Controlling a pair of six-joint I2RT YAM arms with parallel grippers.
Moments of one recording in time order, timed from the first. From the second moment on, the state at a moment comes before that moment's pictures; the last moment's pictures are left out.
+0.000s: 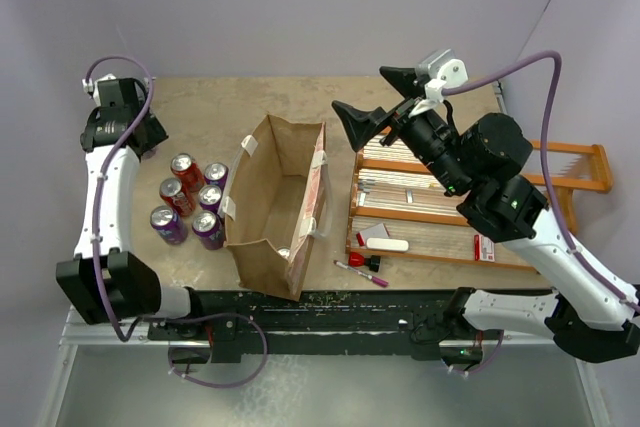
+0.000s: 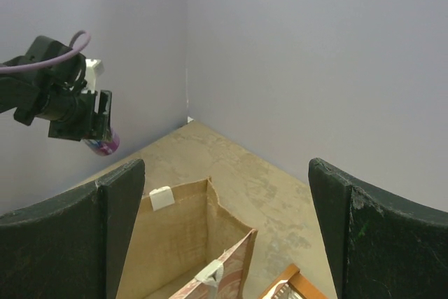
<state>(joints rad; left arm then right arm) 0.17 1.35 1.42 -0.81 -0.33 -0.37 0.92 1.09 1.51 -0.14 0.21 -0.13</state>
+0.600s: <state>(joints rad) 0.34 1.59 1.27 -0.56 -0.21 -0.38 0.92 1.08 1.51 -0.16 0.22 -0.13</state>
